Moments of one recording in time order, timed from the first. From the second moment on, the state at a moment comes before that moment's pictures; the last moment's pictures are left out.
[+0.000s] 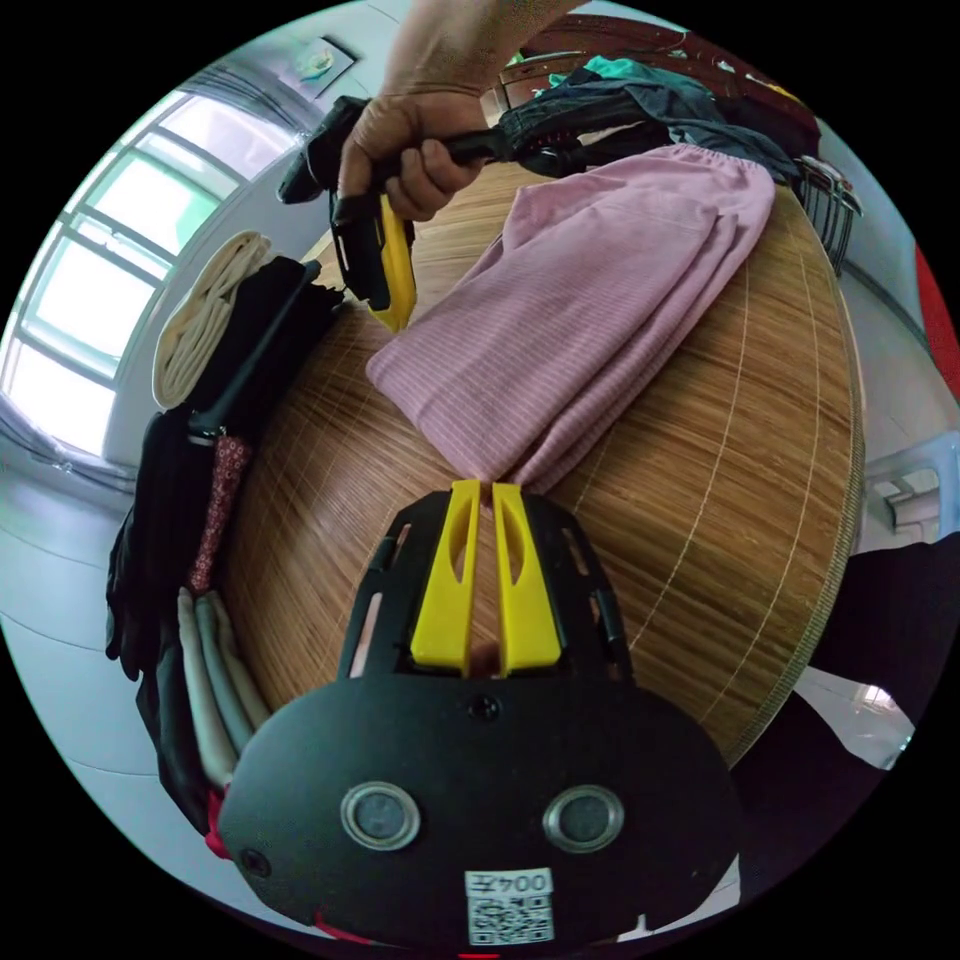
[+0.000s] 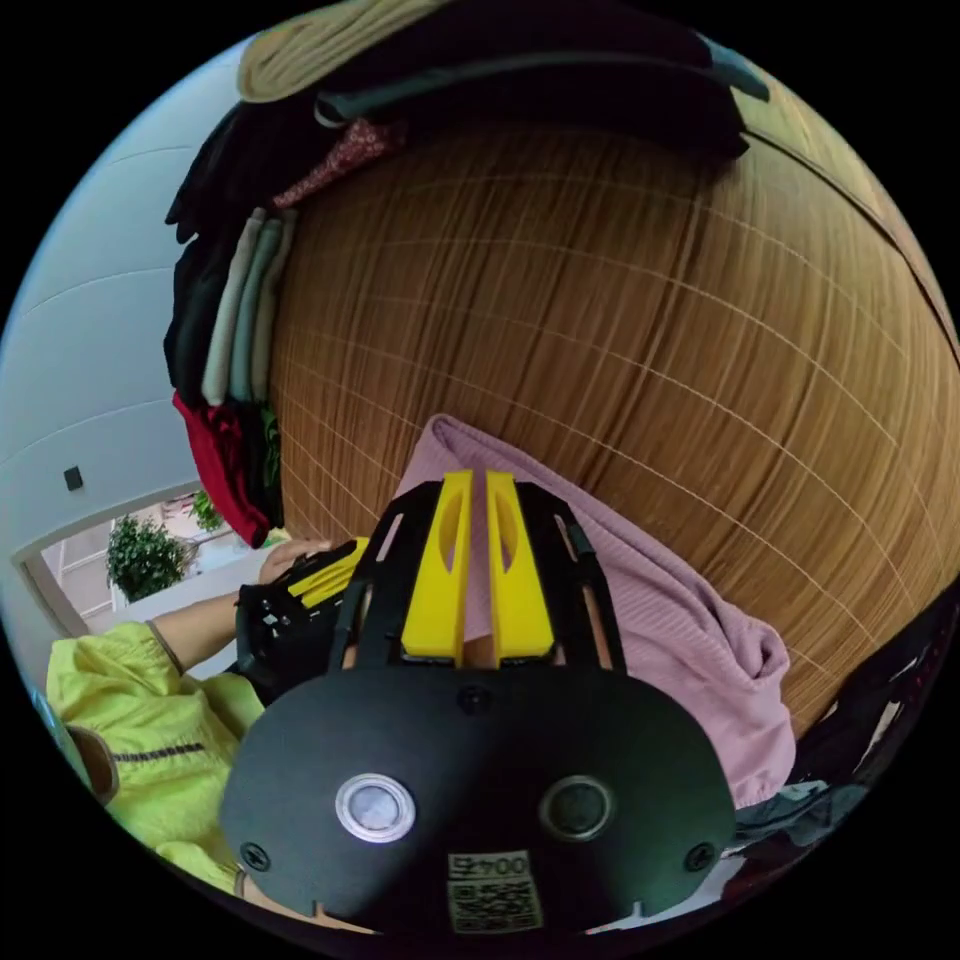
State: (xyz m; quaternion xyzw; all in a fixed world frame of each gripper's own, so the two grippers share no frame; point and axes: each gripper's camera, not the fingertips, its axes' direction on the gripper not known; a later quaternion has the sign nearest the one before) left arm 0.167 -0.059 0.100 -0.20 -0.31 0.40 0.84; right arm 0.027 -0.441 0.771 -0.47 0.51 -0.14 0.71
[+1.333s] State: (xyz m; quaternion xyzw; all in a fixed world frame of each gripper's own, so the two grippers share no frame) left arm 0.141 -0.095 0.046 -0.24 -0.28 0.28 0.89; right arm -0.155 -0.339 0.799 -0.41 0.51 -0.36 0.66
